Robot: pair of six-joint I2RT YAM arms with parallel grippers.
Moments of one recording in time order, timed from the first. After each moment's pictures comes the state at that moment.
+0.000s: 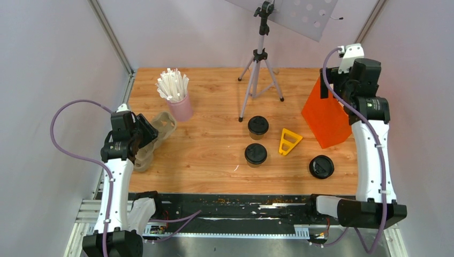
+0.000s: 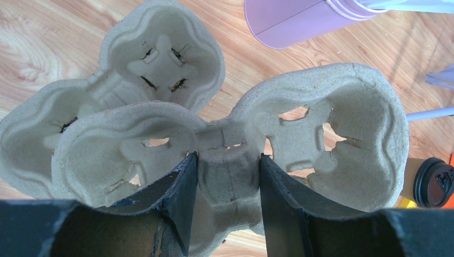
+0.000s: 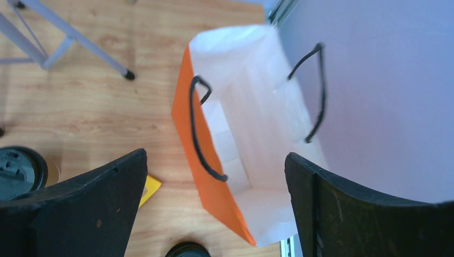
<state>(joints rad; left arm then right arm) 0.15 0.85 0.86 -0.72 0.07 -0.51 -0.05 1.27 1.56 -0.79 0.11 -0.22</state>
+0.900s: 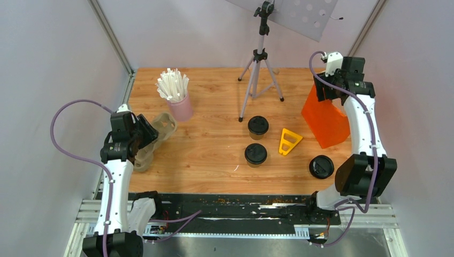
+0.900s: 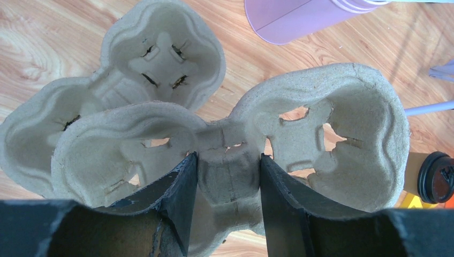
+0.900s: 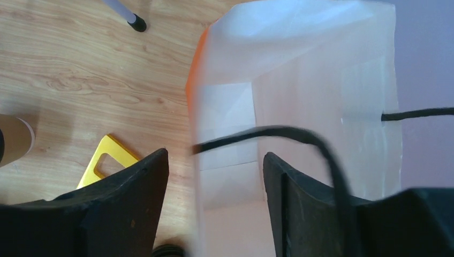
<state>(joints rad) 0.15 0.84 0.87 -0.74 0.08 -0.49 -0.14 1.51 1.55 -0.74 -0.12 -0.39</state>
